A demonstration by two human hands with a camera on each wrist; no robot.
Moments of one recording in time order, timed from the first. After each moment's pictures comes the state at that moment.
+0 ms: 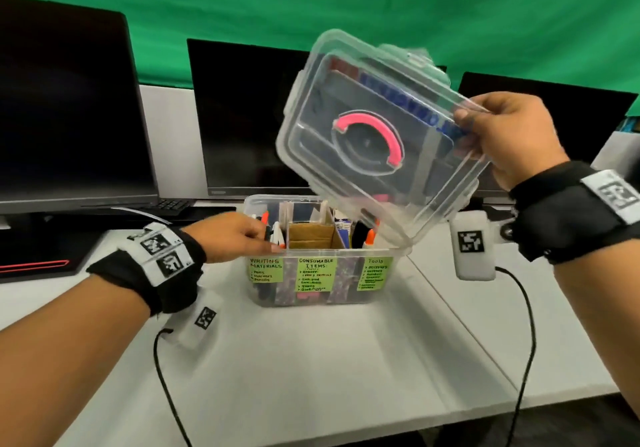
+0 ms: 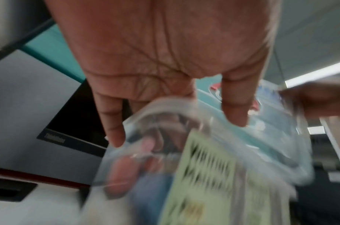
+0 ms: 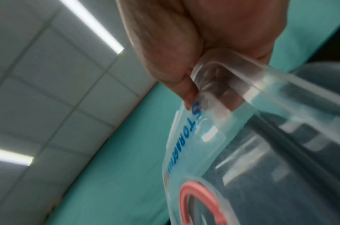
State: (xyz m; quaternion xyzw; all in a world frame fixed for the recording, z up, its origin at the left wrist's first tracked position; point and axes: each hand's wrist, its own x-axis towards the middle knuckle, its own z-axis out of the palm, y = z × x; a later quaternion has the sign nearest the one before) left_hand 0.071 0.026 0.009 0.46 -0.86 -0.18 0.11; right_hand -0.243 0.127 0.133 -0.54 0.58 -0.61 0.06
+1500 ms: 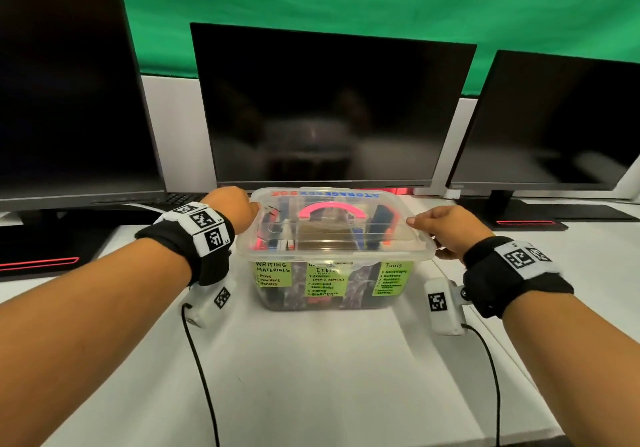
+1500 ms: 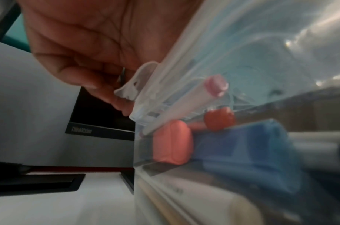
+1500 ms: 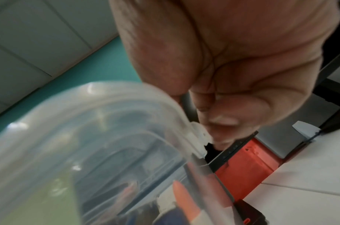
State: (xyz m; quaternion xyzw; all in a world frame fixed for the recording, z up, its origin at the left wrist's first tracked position) left_hand 0.059 -0.033 0.004 0.67 -0.74 -0.03 0.11; right_hand -0.254 0.058 0.002 -0.47 0.74 -0.39 0.28
